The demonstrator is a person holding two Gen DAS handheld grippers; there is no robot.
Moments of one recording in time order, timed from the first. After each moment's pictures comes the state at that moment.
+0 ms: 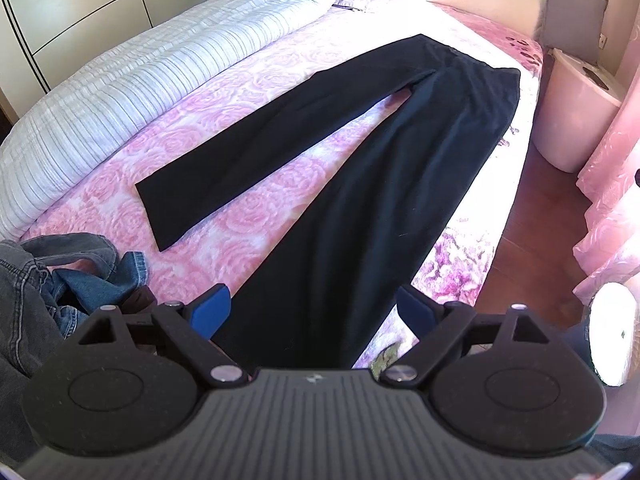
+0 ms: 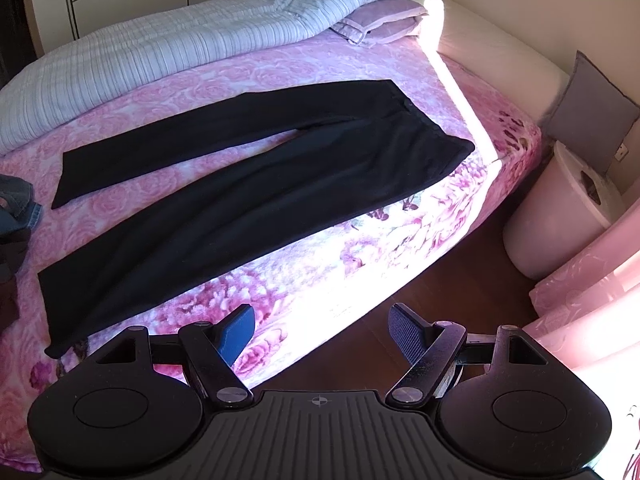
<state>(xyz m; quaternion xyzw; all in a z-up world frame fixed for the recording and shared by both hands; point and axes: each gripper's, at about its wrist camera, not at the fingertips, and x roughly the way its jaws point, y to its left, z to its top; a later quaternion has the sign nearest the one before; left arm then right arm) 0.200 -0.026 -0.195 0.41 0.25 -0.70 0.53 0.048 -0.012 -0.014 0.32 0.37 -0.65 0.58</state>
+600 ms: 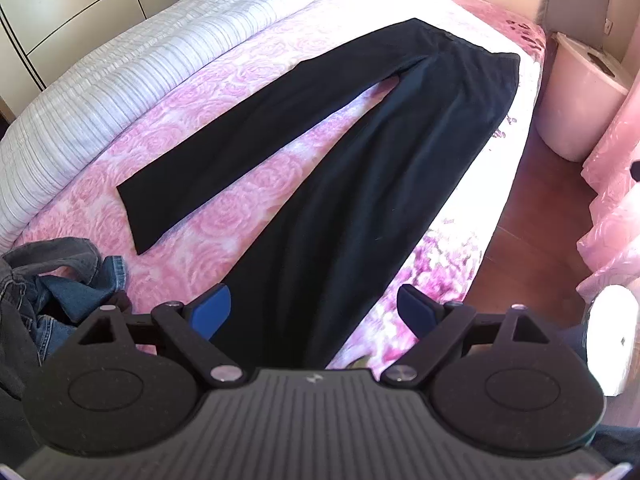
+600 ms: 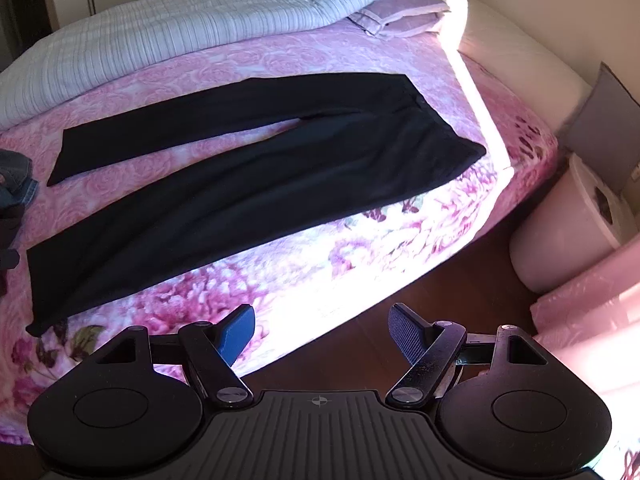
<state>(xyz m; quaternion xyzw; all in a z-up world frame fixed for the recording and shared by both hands) 0.132 -0.047 -0.202 0.44 0.25 -0.68 0.54 0.001 -0.040 -0.027 0.31 0.41 -0.61 0.60</state>
